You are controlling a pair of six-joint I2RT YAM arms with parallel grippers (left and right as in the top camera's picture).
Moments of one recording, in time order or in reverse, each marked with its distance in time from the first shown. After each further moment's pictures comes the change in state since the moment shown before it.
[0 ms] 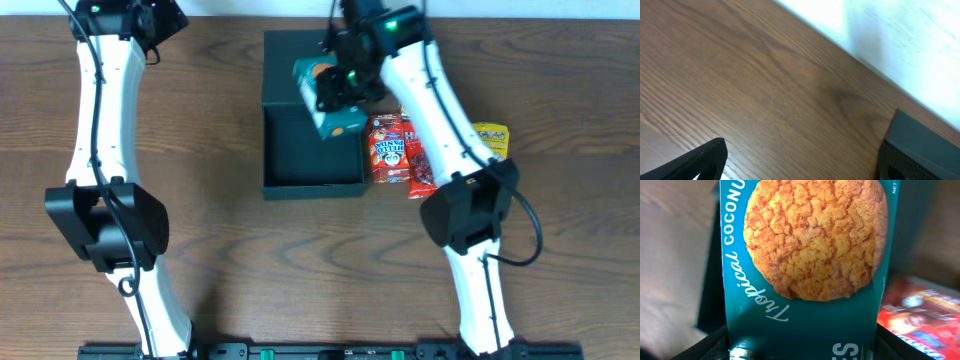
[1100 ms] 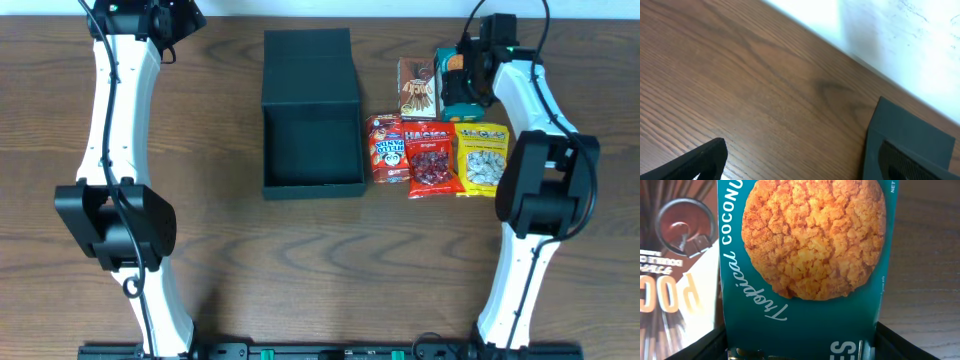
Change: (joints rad) left arm -0.056 0.000 0.000 0.007 0.013 0.000; right arm -0.493 -0.008 -0.511 0.634 0.240 -0.241
